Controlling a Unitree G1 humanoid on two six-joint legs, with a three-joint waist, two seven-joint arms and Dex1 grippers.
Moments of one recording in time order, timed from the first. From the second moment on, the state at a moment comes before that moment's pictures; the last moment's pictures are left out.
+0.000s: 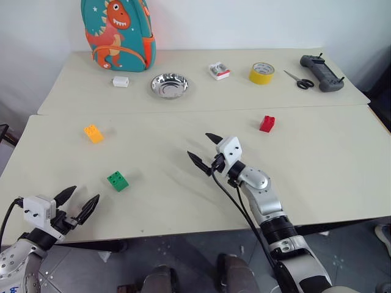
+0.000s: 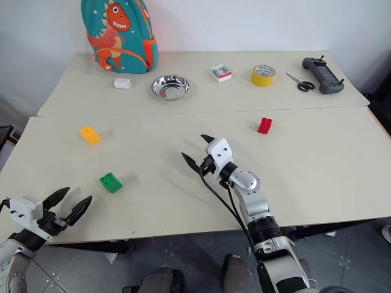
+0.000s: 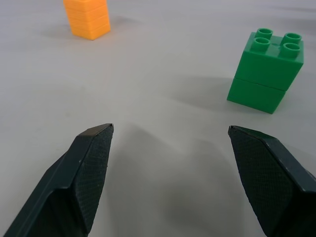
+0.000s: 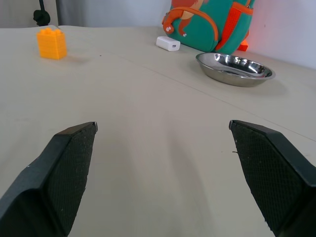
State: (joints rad) left arm 0.23 0.51 0.53 0.04 -0.45 -0.04 -0.70; right arm -0.54 -0.11 0.13 0.39 0.08 -0.20 0.58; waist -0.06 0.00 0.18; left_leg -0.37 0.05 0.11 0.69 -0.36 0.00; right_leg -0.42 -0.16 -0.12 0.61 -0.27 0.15
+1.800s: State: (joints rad) left arm -0.44 0.60 0.04 -0.04 -0.44 0.34 -0.89; right arm -0.95 -0.24 -0.21 0.88 0.09 0.15 -0.19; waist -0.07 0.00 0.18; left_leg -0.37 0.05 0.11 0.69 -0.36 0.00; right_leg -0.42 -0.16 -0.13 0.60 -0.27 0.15
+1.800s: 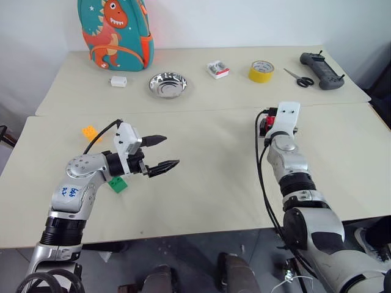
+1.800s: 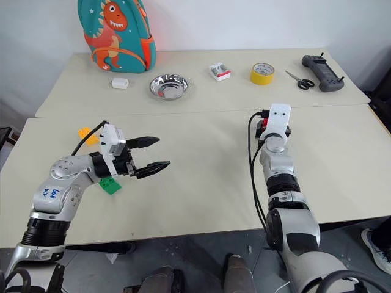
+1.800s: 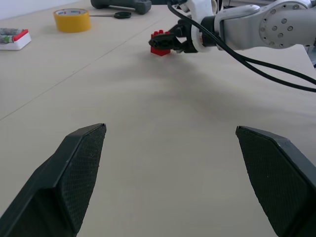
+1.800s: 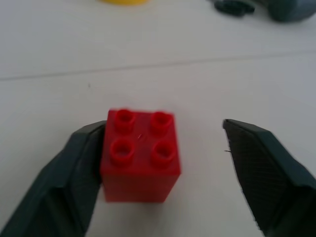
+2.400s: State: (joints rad) left arm -0.38 0.65 0.15 -0.03 -0.45 0.33 -0.91; right arm -0.80 -0.46 0.05 0.32 0.38 0.27 1.05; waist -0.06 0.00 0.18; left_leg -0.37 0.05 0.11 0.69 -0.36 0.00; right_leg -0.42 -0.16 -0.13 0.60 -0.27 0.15
